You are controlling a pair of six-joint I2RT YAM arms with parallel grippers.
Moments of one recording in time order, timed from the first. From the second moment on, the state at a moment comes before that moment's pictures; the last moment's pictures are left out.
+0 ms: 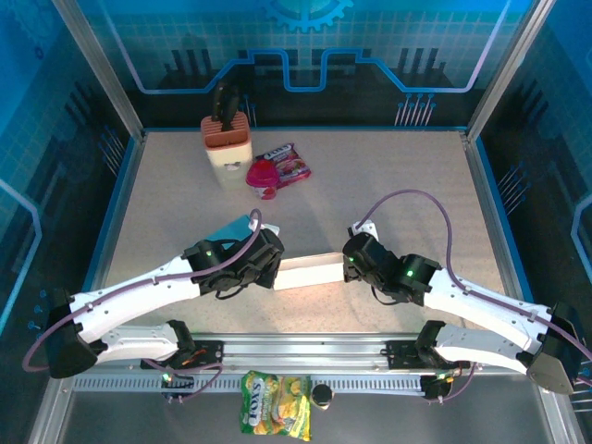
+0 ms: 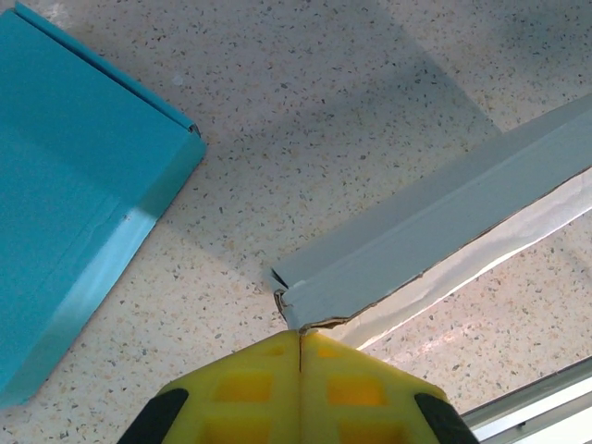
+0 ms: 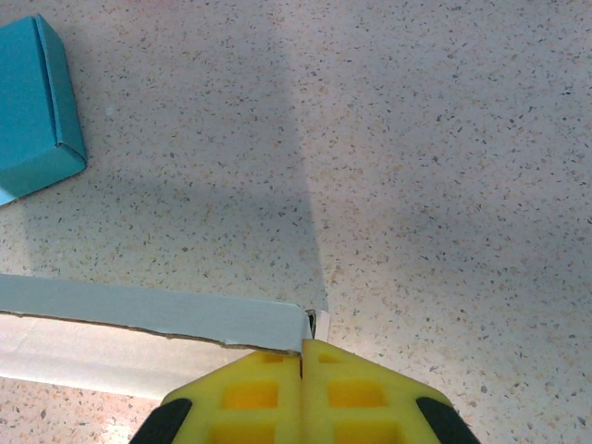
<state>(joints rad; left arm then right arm) -0.97 1.15 0.97 -0.88 -0.26 -0.65 0.94 1.01 0.75 -0.64 0.39 0.63</state>
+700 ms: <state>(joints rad) -0.98 1.14 0.94 -0.83 -0.28 -0.81 0.96 1.02 0.75 -0.65 0.42 0.67</state>
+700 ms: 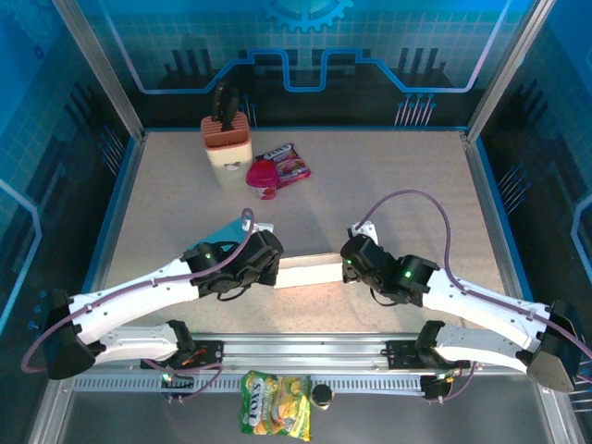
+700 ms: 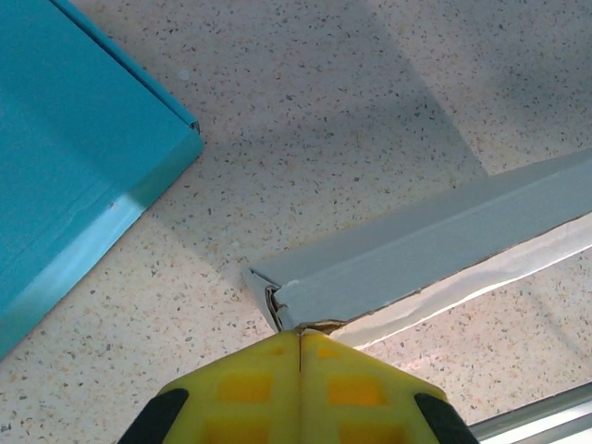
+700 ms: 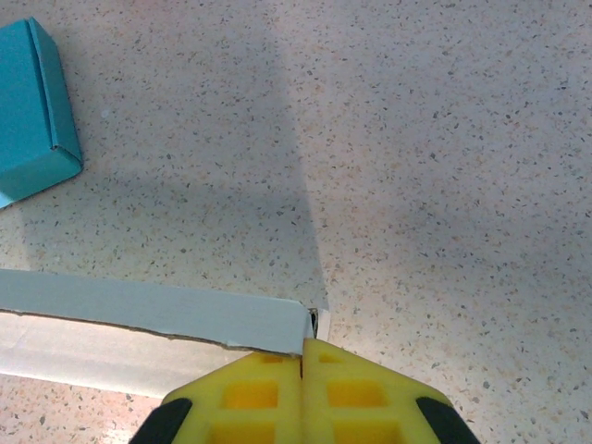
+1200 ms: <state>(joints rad) -0.98 1.11 0.88 -0.74 -0.31 -0.84 0.97 1.02 0.75 -0.65 0.42 0.67</state>
